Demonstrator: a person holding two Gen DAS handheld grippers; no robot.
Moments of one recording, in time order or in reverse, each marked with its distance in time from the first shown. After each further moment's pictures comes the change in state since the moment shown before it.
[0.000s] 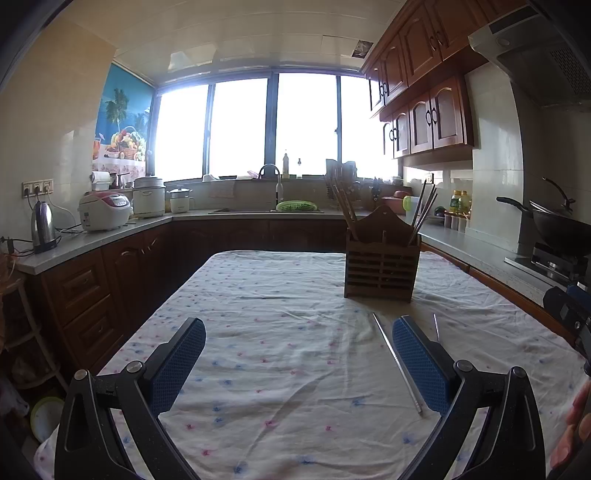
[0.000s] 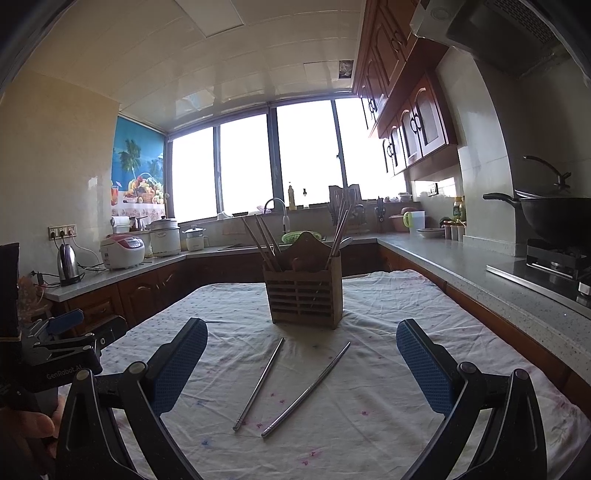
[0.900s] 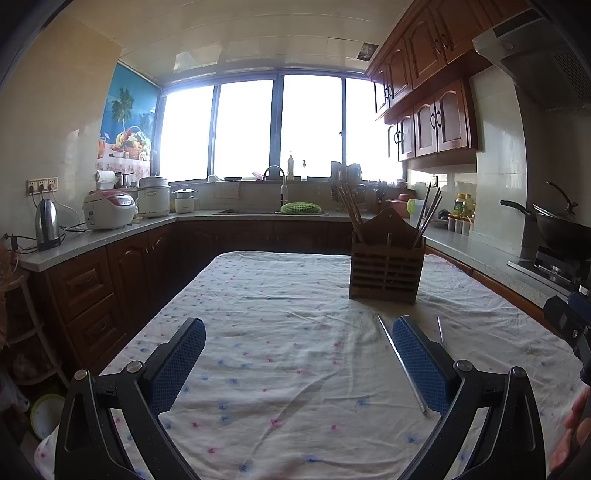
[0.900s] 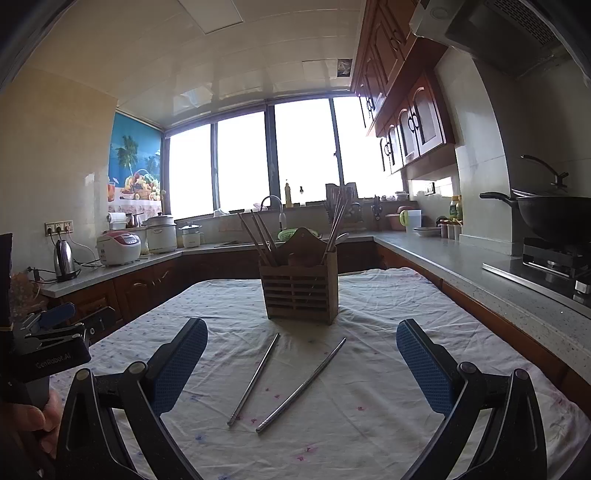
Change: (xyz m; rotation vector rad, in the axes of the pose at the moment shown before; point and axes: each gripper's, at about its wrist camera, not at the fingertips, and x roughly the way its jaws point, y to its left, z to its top) left arm 0.000 0.010 -0.001 -0.009 -0.007 0.006; right arm 0.002 0.002 -0.006 -0.005 0.012 -0.015
